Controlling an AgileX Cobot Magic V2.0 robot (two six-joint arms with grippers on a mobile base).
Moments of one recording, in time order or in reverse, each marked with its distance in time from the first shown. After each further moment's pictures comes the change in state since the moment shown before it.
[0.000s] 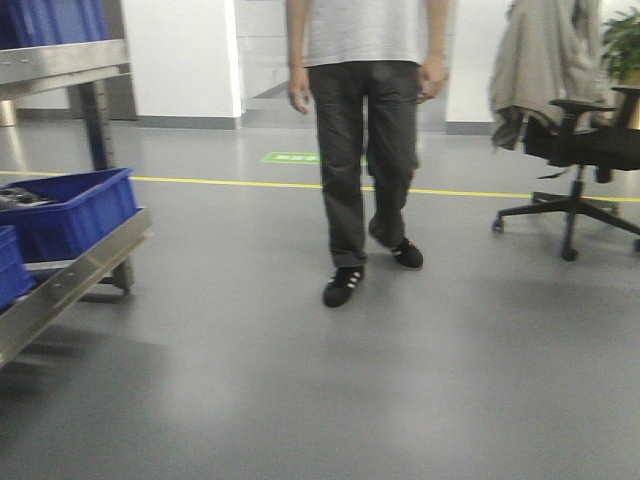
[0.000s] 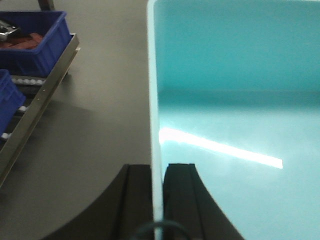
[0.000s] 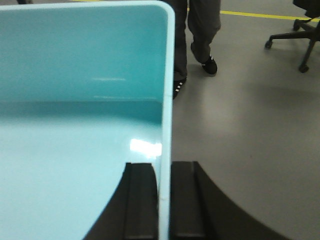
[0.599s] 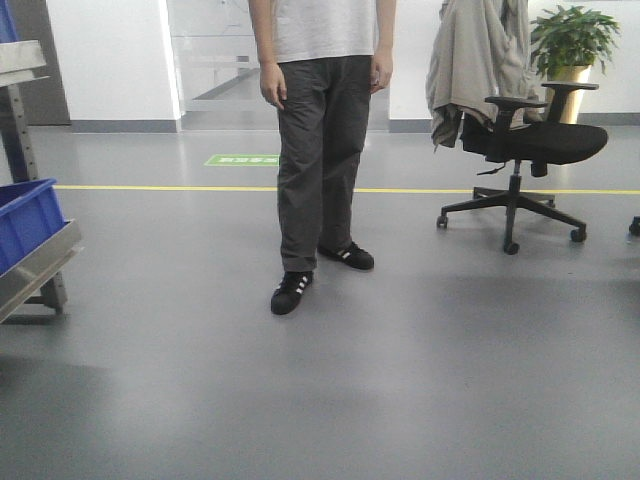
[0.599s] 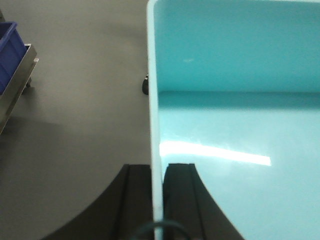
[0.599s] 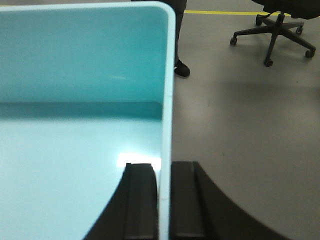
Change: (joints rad) left arm 0.000 0.000 0.000 -0.002 0.000 0.000; right arm 0.002 -0.001 0.000 0.000 0.001 0.000
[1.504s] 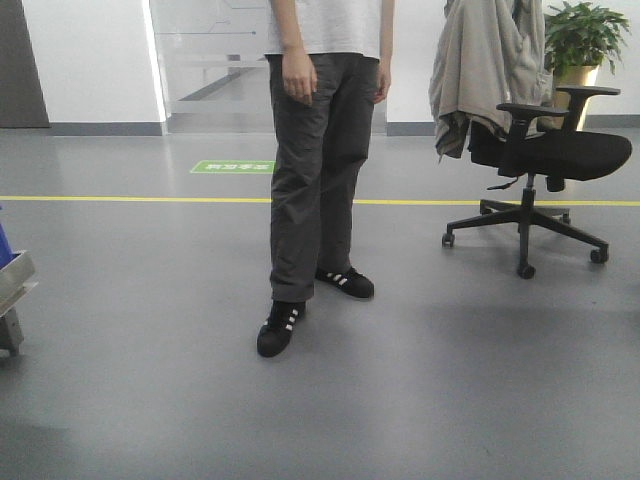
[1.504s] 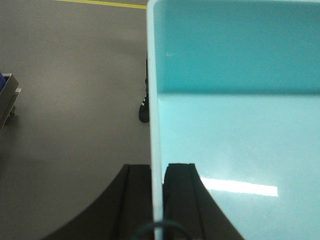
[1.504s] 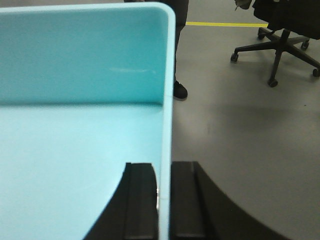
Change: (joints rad) left arm 0.000 0.000 0.000 0.000 0.000 0.000; right arm 0.000 0.000 0.000 0.000 -0.002 0.000
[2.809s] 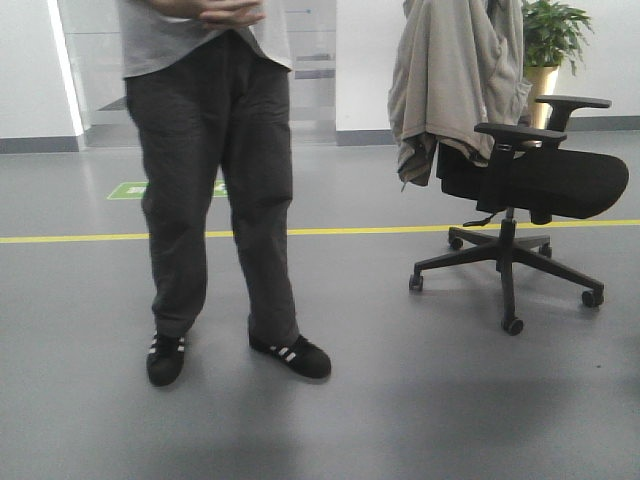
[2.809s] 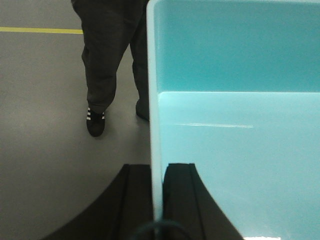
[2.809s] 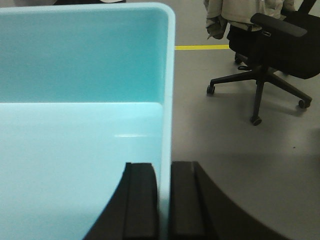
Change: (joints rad) left arm 0.000 0.000 0.000 0.001 0.000 0.000; right arm 0.000 0.000 0.000 0.000 -0.001 0.000
